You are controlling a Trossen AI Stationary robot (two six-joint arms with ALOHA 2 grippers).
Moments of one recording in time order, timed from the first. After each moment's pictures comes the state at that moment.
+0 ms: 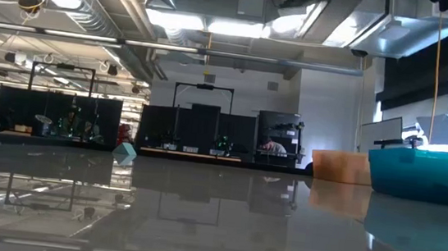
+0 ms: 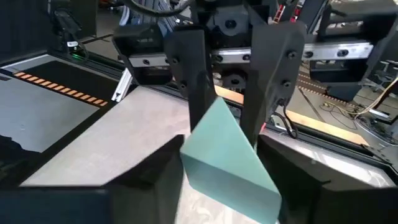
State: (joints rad) left arm -0.51 1.59 1.08 0.07 -0.61 0.16; right arm 0.42 1.62 0.86 0.63 0.26 -0.24
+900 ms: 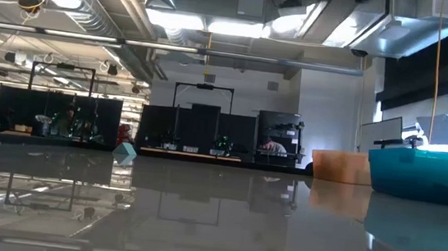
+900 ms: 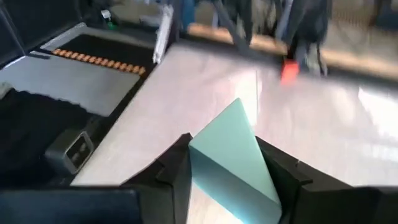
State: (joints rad) left arm -0.64 1.40 1.08 -0.44 -0.61 -0.24; right arm 0.59 1.41 0.86 0.15 0.35 0.05
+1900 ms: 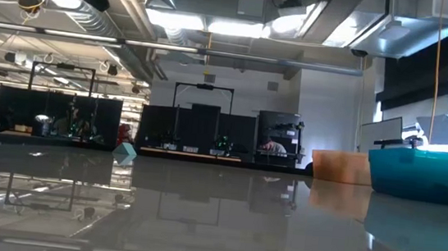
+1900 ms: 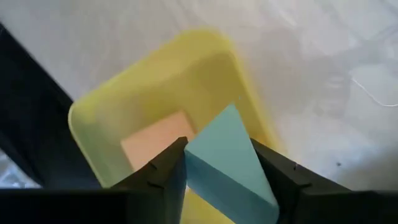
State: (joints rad) left arm -0.68 1.40 1.05 -0.67 -0.61 -0.55; right arm 1.05 1.33 0.83 -0.70 0.11 1.87
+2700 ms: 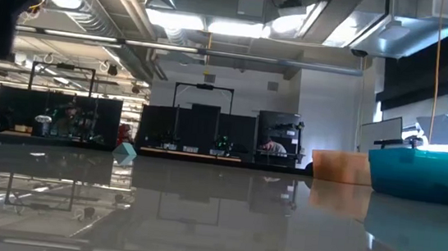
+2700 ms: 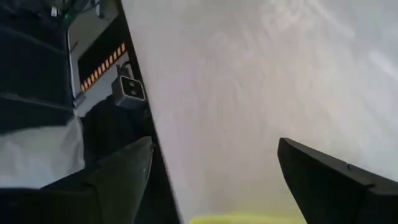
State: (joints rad) left arm -0.65 1.40 1.04 -1.31 -0.35 -1.02; right arm 0.87 1.24 0.83 -0.41 0.39 1.31
